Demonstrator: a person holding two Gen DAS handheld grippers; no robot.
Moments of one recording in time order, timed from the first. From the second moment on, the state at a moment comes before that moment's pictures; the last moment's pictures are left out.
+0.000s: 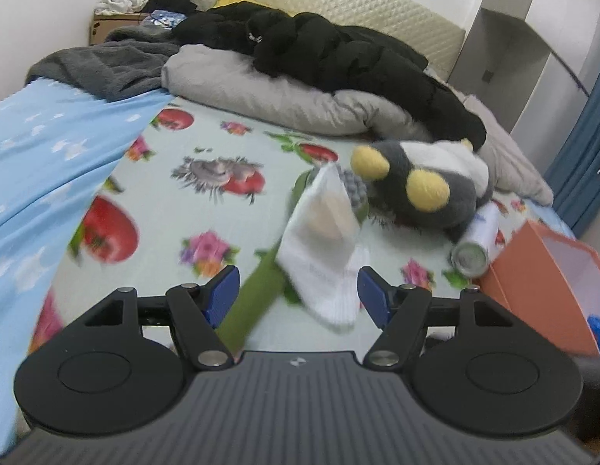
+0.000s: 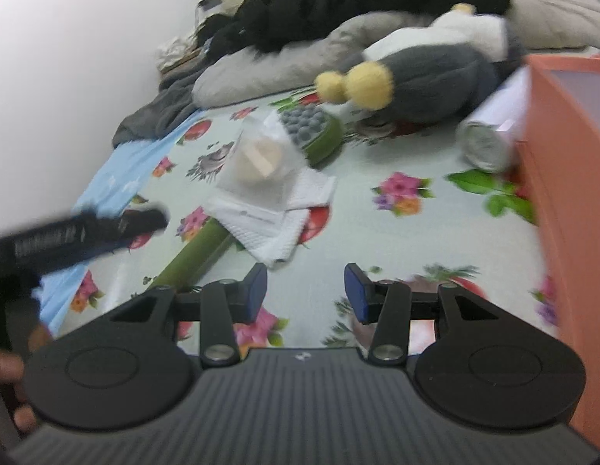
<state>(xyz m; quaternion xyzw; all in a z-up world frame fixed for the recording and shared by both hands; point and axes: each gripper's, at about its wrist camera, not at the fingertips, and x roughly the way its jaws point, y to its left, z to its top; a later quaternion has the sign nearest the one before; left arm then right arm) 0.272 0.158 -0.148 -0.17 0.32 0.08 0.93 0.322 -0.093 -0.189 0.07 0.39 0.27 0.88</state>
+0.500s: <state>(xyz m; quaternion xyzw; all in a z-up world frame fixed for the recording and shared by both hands) 0.348 0.181 -0.198 -0.16 0.34 0.06 0.92 0.369 -0.017 -0.231 -0.02 0.38 0.31 0.87</state>
